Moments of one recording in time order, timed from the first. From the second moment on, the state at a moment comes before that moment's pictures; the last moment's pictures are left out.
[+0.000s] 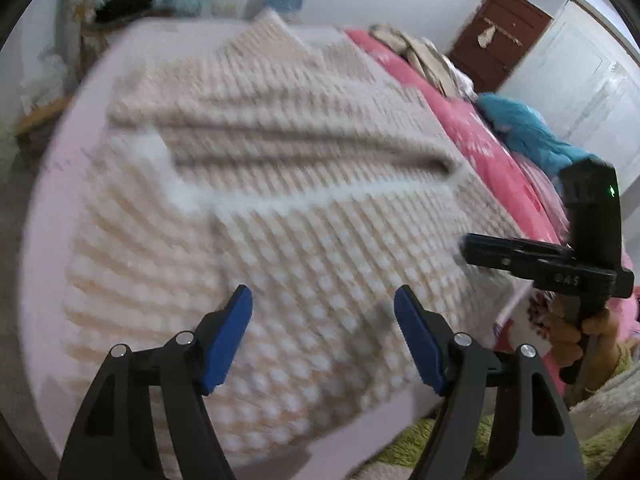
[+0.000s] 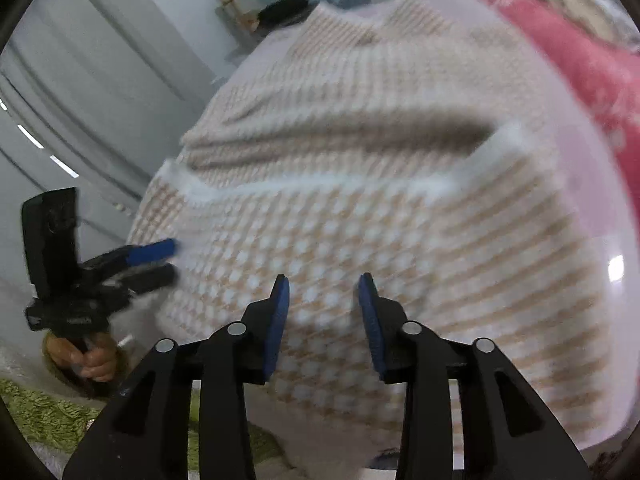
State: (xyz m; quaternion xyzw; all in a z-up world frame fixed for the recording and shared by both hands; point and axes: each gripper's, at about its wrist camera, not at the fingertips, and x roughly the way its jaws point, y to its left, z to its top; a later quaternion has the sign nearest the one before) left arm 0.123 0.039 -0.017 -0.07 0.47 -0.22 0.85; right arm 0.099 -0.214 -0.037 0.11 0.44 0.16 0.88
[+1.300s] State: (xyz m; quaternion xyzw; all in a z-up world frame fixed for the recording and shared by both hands) left arm 0.212 0.084 -0.028 0.01 0.39 -0.03 0.92; right arm 0.180 -0.308 -0.022 0.11 0.37 -0.03 0.92
